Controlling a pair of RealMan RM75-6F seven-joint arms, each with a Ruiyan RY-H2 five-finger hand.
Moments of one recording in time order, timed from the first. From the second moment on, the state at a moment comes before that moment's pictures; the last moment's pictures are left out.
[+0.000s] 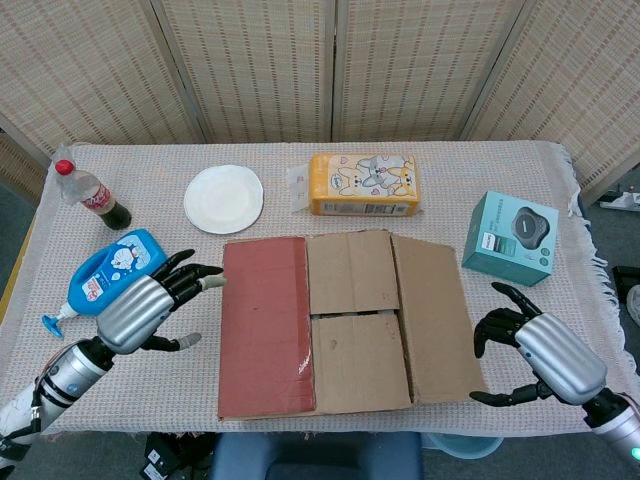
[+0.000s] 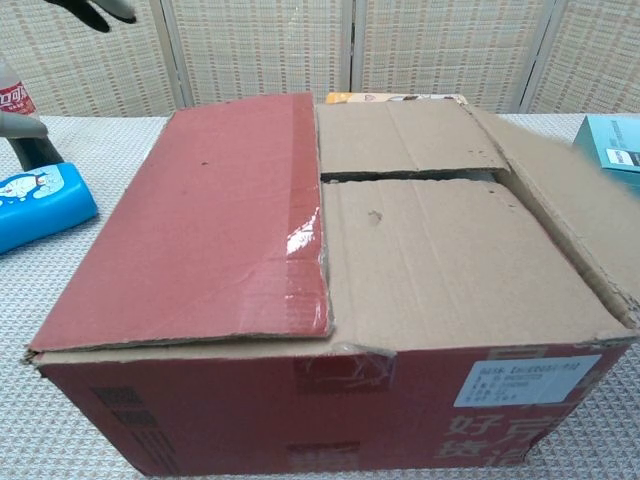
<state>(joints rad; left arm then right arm) -0.57 -0.92 -0.14 -1.83 1.82 1.14 -0.31 0.31 -0.57 -0.07 -2.02 -1.89 1.36 0.46</state>
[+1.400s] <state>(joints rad) -0.98 -1.12 -0.13 -1.89 1.72 0.74 -0.06 0.27 -0.65 -0.07 -1.85 -1.85 1.41 0.63</state>
